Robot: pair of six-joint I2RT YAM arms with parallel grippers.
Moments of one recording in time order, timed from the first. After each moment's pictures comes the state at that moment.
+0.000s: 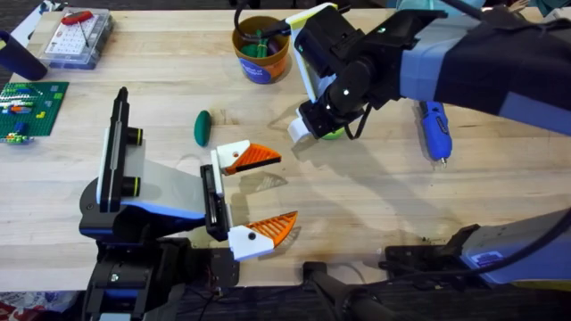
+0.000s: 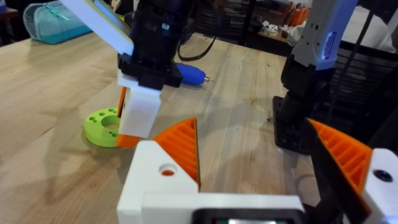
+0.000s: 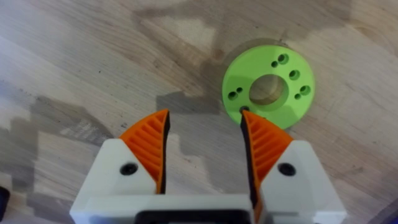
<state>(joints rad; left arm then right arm) -0.02 0.00 0.01 -0.12 1.31 -0.06 0.69 1.67 1.21 -0.83 0.01 0.20</state>
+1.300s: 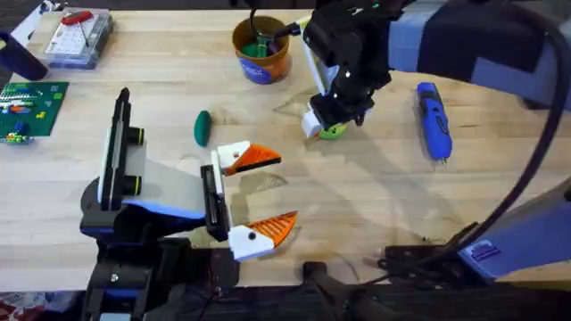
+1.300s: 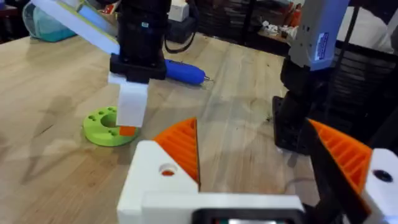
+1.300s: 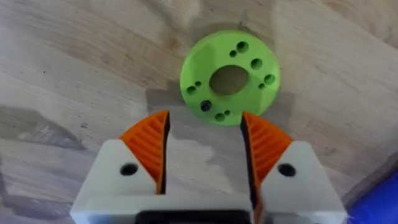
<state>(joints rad) -0.02 0.00 0.01 -0.13 1.30 -0.06 0.59 1.79 1.33 -0.99 0.02 0.16</state>
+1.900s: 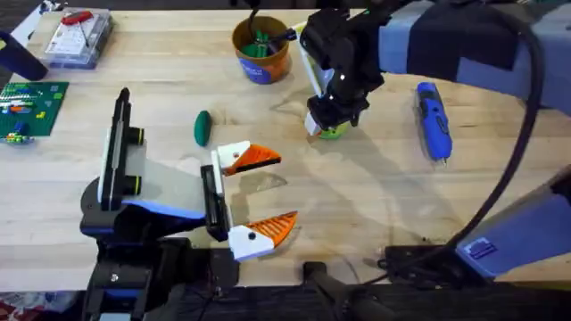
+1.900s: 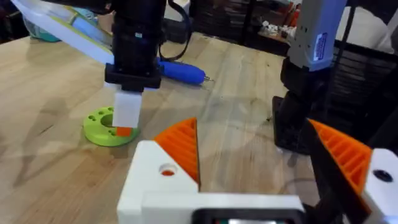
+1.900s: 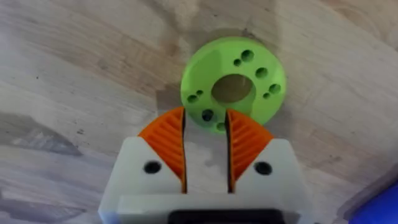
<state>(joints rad) -0.02 0.00 0.01 -0.13 1.30 -0.06 0.59 1.83 1.33 -0.96 0.02 0.16</state>
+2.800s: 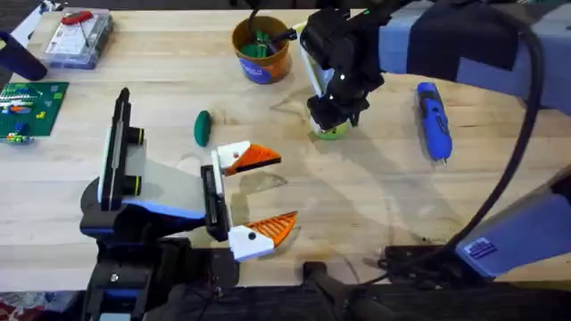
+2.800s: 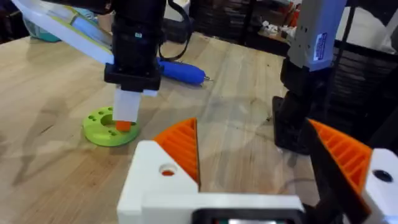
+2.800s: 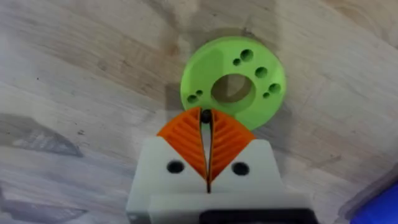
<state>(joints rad) -0.02 0.00 0.01 -0.13 1.30 -0.06 0.59 1.83 1.33 -0.96 0.02 0.16</state>
